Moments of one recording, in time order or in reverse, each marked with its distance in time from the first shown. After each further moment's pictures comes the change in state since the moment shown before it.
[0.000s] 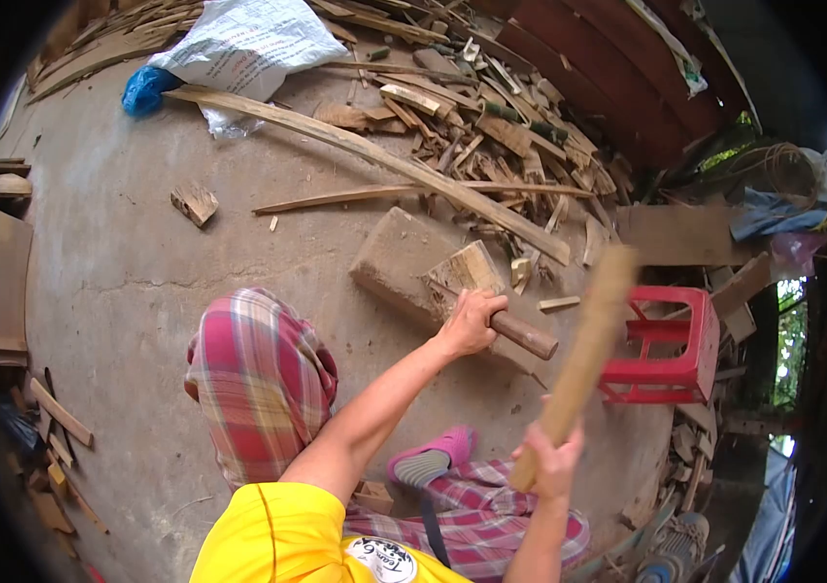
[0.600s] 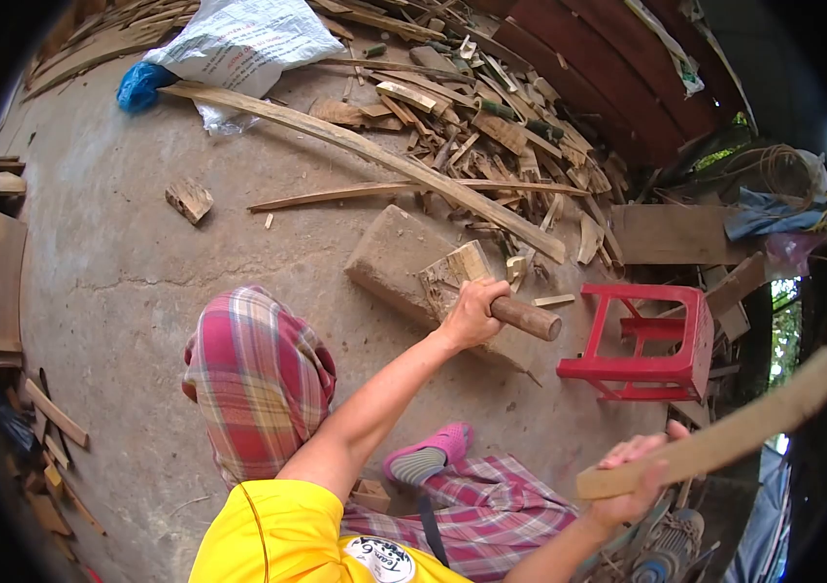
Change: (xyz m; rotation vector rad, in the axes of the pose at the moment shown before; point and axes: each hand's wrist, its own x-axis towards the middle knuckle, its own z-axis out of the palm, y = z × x) left_hand 0.021 0.014 -0.004 -0.153 0.129 0.030; right_hand -0.012 -0.053 -0.033 0.258 0.196 -0.664
